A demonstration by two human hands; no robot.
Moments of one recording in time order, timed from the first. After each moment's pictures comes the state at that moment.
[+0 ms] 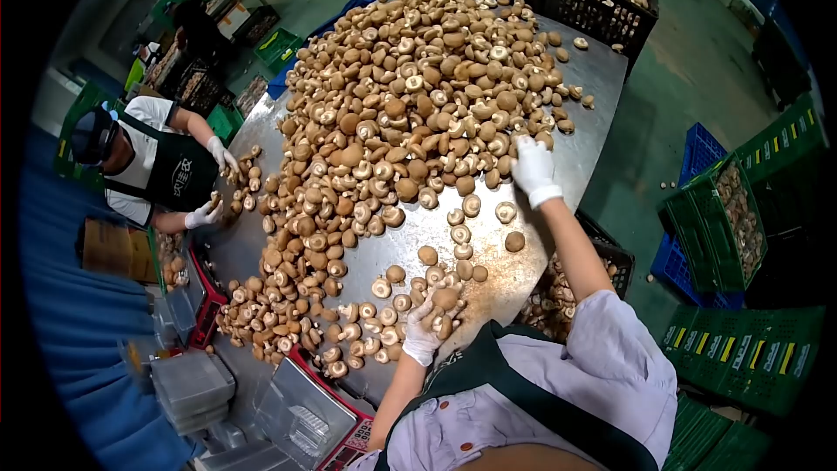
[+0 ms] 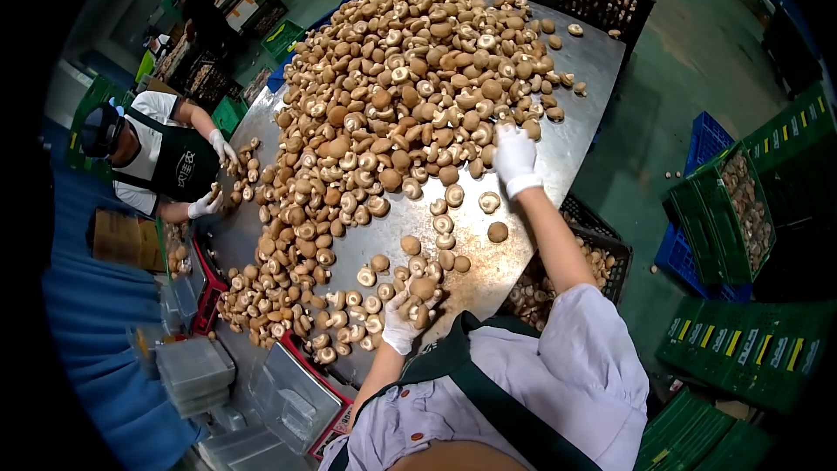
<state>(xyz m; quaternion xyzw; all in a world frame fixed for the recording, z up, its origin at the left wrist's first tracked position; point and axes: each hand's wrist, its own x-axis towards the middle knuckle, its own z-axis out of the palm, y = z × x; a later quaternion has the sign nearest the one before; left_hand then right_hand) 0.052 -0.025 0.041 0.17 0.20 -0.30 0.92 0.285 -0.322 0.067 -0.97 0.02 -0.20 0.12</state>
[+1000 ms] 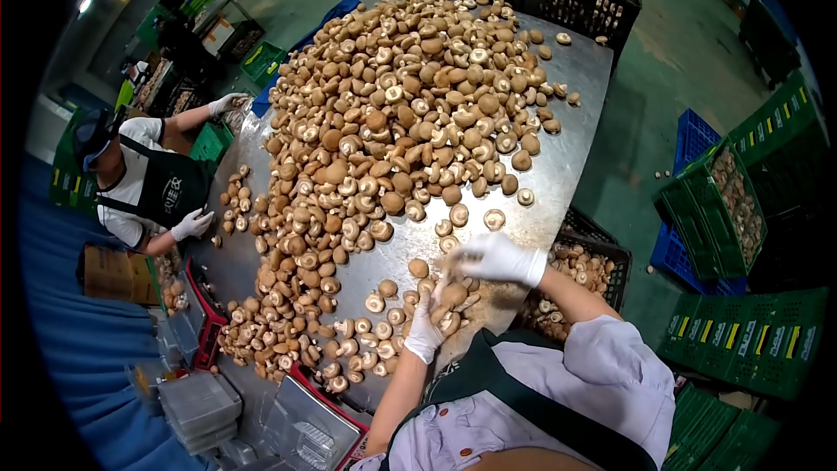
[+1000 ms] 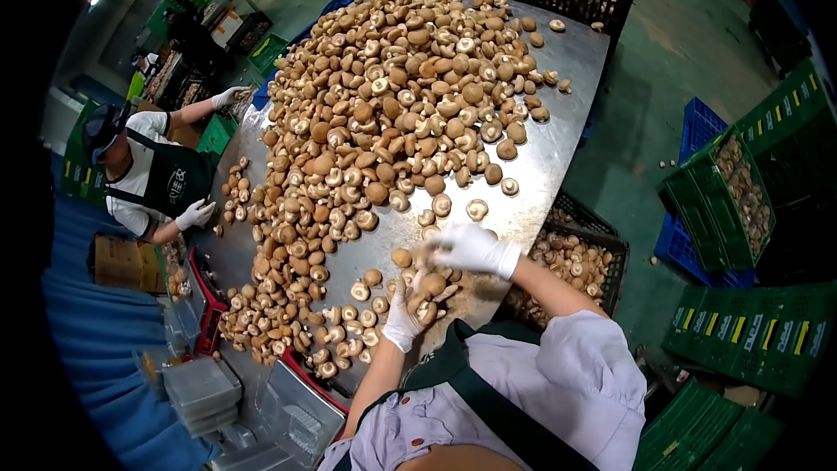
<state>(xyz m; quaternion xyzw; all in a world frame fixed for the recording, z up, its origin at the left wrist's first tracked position) 0.086 -0.052 0.049 0.34 0.23 -0.35 0.85 0.176 -0.272 0.120 -0.86 -0.25 0.15 0.42</state>
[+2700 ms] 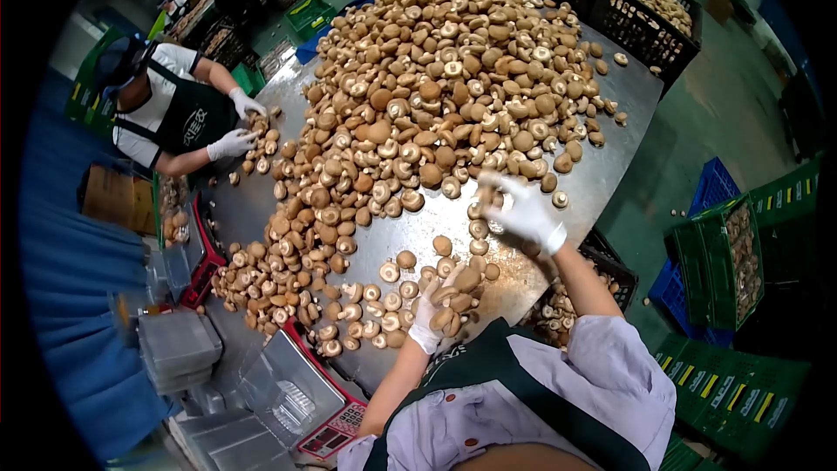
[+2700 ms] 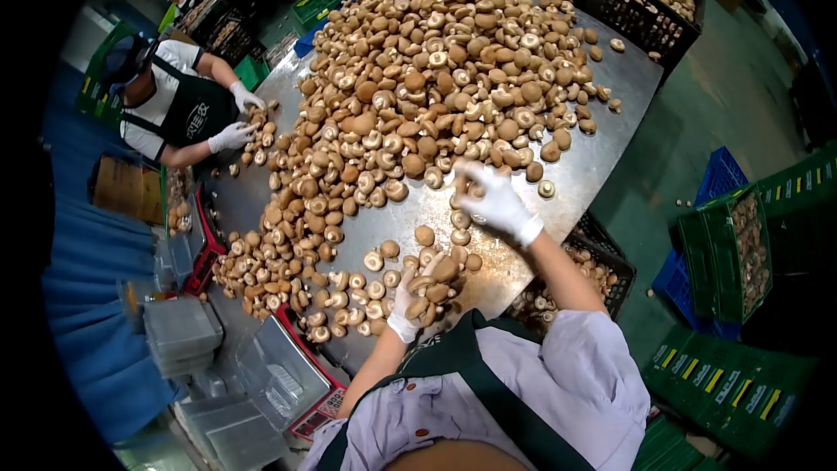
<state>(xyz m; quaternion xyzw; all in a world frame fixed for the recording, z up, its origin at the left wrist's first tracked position) 0.073 -0.045 0.072 0.15 0.28 -0.28 0.90 0.221 -0.253 0.144 -0.84 -0.16 0.04 0.52</state>
